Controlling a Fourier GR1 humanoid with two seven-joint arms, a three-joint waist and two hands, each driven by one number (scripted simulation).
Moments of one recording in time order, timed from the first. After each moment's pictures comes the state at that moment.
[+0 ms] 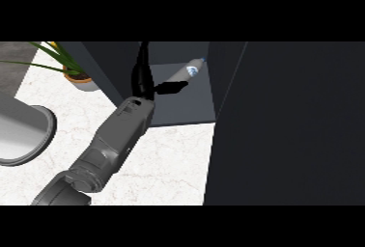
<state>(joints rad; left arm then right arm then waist) -1.09 0.00 -0.05 -0.14 0.15 0.78 -0.53 0.16 -0.44 0.75 -2.48 0.04 -0.44 0.14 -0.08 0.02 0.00</state>
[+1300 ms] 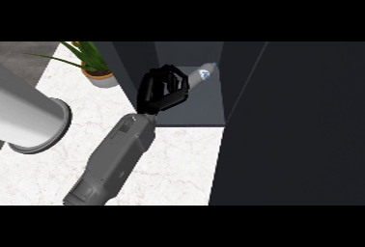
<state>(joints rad) -0.79 0.00 -0.22 -0.66 0.49 0.19 -0.60 0.21 -0.48 0.72 -2.49 0.04 -0.48 0.12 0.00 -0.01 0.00</state>
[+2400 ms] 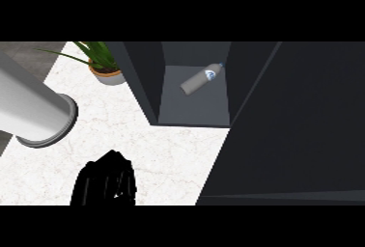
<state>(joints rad) 0.14 0.22 -0.46 -1.74 0.49 0.21 -0.47 0.07 -0.56 0.82 -2.49 0.03 -0.36 0.23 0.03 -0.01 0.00</state>
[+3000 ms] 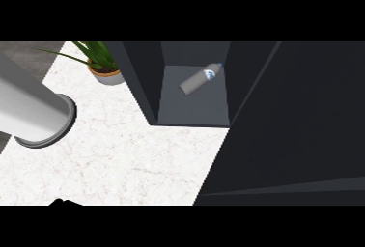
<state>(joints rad) 0.50 0.38 -0.41 -2.01 0.53 0.13 -0.57 -0.18 -0.37 0.84 -2.44 0.07 -0.37 0.50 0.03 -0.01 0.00</state>
